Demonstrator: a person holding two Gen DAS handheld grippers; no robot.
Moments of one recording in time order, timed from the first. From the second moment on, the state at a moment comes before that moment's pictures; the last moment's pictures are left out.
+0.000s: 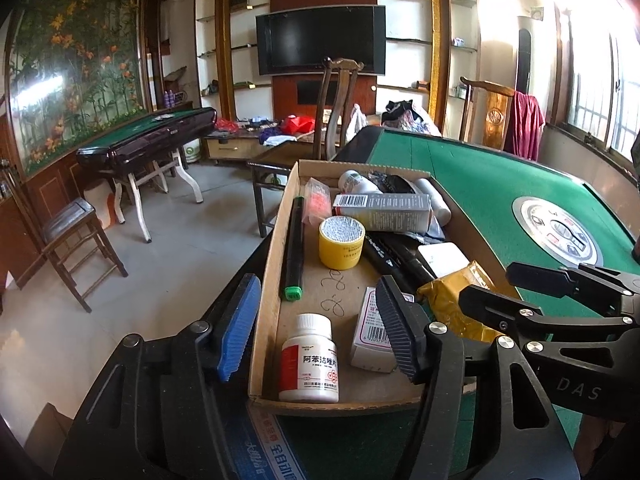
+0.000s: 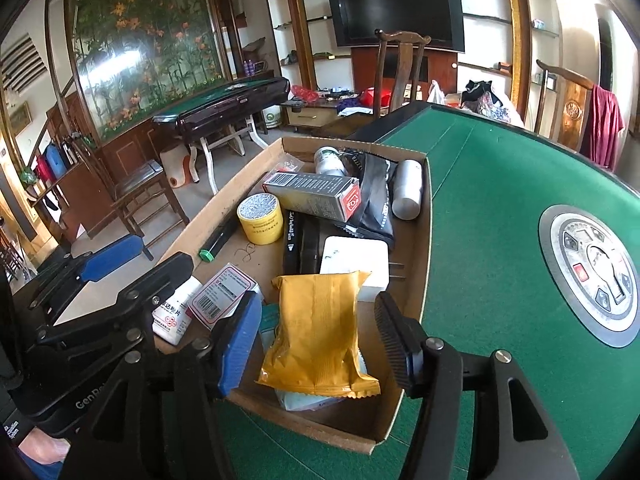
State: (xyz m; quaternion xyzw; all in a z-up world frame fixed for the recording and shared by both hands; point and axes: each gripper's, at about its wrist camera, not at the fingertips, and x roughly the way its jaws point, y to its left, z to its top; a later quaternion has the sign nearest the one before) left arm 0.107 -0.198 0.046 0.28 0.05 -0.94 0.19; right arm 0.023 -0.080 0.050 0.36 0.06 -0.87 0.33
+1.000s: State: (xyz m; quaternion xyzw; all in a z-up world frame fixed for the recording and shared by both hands) left arm 0.135 -0.179 0.064 0.23 0.04 -0.94 0.23; right arm 0.039 -0.059 0.059 0.30 0.04 -0.90 0.31
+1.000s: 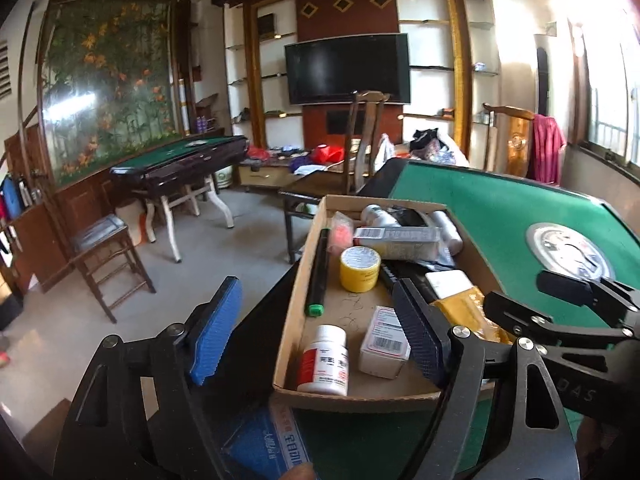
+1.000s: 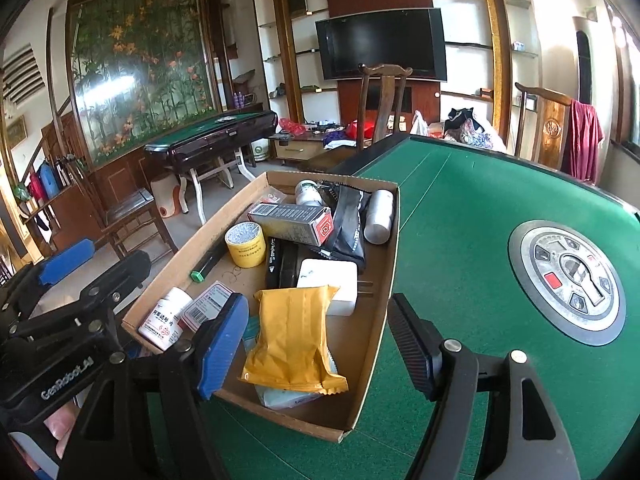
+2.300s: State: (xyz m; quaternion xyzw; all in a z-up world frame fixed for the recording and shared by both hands) left arm 0.134 -0.183 0.050 0.24 0.00 -0.93 0.28; right arm 0.045 -0.065 0.060 0.29 0.04 -0.90 0.32
